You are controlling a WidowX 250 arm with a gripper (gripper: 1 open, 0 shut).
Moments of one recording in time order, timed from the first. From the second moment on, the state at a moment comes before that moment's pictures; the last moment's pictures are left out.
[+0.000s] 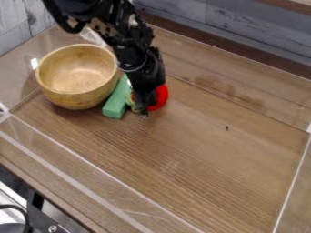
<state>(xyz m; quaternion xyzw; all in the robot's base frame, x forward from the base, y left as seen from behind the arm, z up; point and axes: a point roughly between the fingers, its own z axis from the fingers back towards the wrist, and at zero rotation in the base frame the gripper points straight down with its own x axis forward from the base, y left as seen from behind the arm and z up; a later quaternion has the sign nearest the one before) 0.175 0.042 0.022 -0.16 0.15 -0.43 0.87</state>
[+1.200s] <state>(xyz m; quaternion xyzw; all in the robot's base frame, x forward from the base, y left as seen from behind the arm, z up) 0.173 0.036 0.026 -0.24 0.20 -0.38 0.87</state>
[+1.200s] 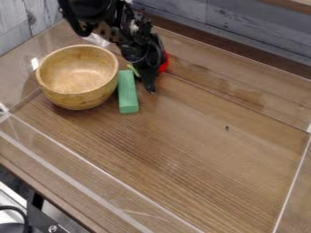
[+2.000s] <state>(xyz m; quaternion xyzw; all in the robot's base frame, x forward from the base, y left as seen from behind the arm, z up) 0.174 0.034 0.029 -0.27 0.21 -0.36 0.87</state>
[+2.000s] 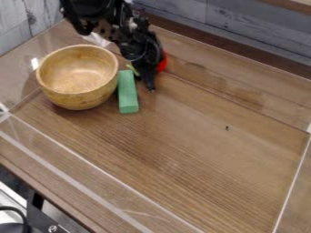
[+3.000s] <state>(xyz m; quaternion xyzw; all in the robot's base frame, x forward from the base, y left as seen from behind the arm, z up) 0.174 0.031 0.032 -0.30 0.22 -0.33 0.87</state>
